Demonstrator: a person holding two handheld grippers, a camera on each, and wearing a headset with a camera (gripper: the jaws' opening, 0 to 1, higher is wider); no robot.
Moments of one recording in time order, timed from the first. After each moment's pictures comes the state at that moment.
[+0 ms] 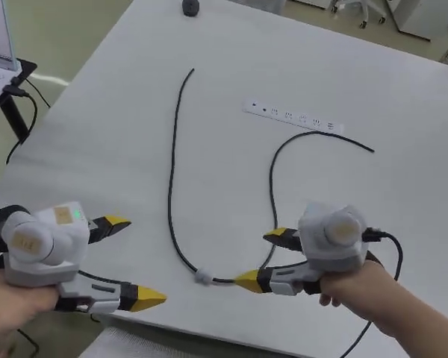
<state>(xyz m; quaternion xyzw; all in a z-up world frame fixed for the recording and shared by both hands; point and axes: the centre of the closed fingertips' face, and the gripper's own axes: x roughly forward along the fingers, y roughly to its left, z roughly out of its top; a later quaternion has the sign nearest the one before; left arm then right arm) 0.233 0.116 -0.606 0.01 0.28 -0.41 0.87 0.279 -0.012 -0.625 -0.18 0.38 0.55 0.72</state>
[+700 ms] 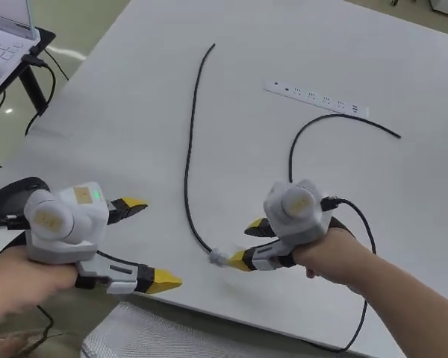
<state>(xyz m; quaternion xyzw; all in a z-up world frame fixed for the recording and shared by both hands) 0.232 0.111 -0.618 0.00 0.29 -0.41 0.87 0.271 0.023 -0.682 -0.24 0.44 0.58 0.64</state>
